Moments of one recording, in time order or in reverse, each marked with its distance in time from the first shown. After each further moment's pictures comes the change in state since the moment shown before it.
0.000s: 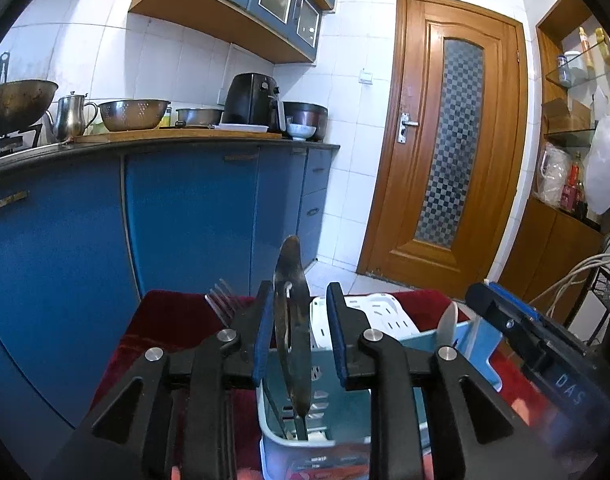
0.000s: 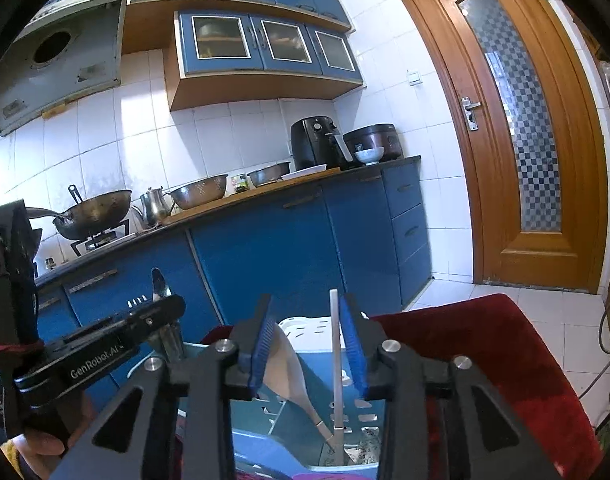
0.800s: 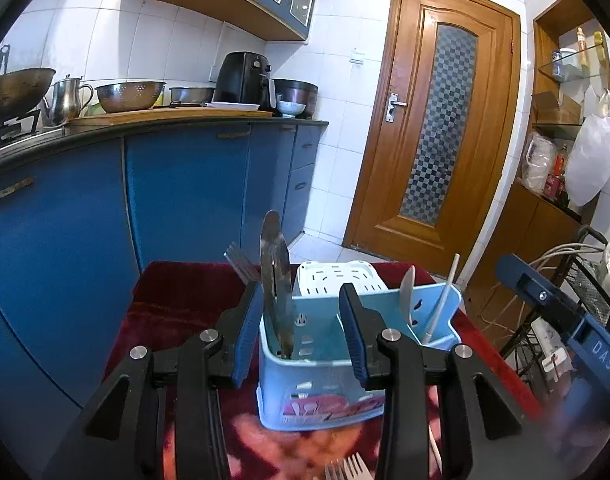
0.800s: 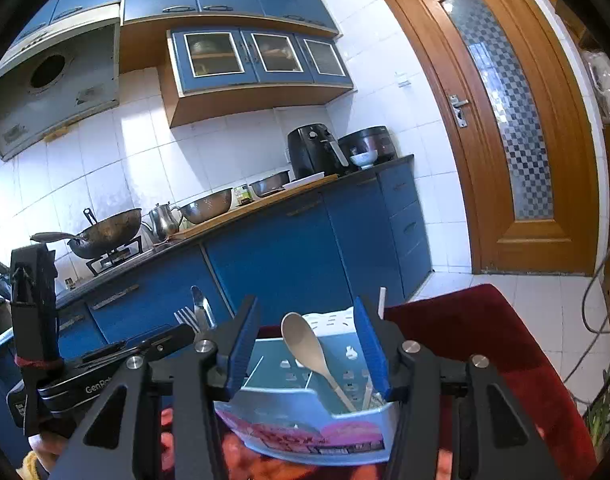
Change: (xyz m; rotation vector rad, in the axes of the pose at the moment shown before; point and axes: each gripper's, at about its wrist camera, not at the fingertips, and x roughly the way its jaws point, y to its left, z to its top) left arm -0.053 0.004 0.006 -0.011 0.105 -0.052; right arm -0.059 0.014 0.014 0.074 0.000 -0.002
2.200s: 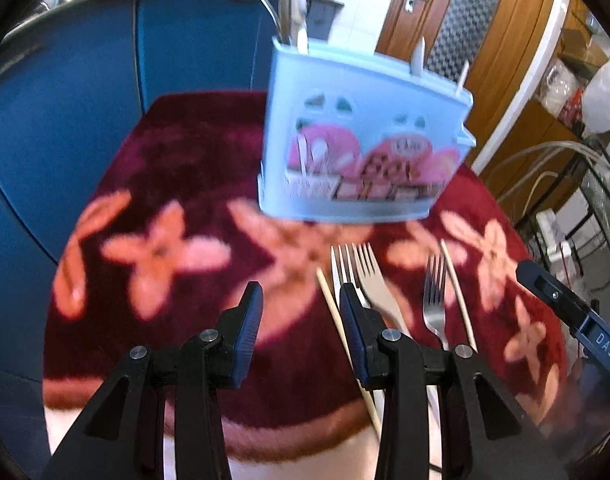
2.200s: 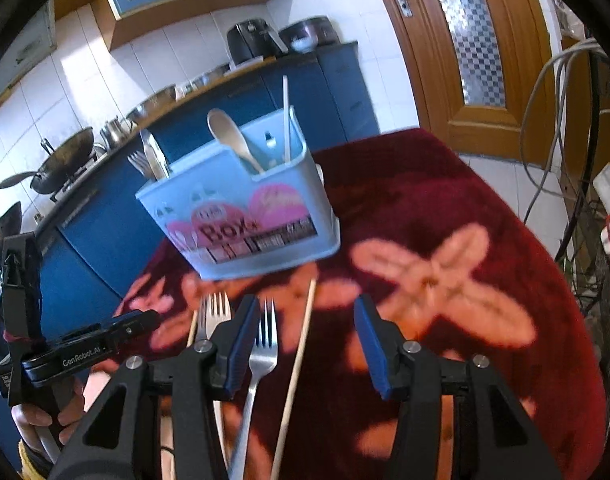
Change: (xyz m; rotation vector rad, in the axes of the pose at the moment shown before) left arm -0.017 0.000 -0.127 -0.050 0.458 0.021; right arm -0.061 -0.034 -0.103 0.124 0.420 -0.152
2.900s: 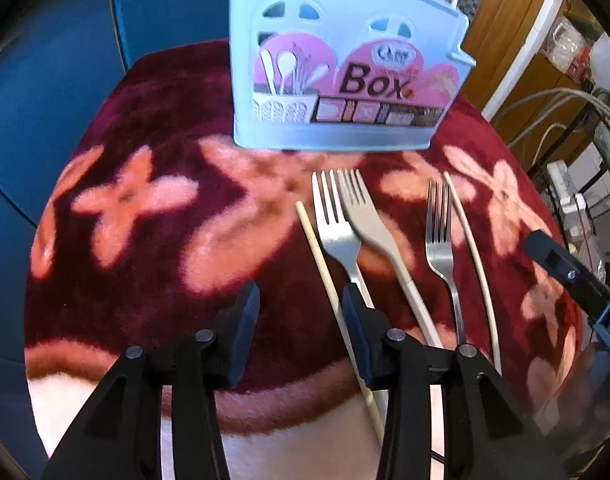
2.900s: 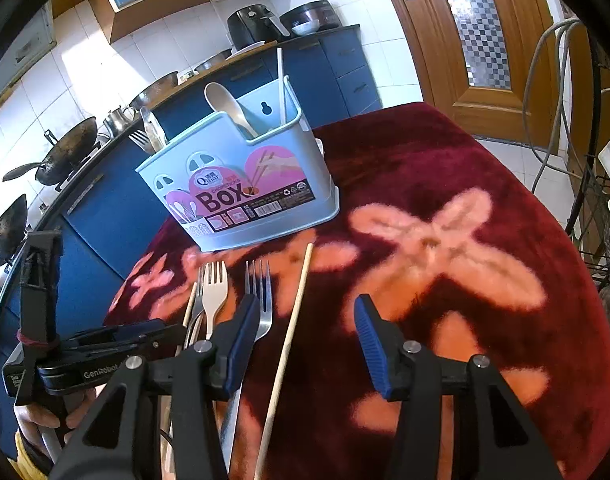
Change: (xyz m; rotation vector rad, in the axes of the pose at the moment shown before) left arm 0.024 -0.021 -0.021 0.050 0.163 0.039; right arm 0.002 -0.007 -0.018 0.012 0.042 0.032
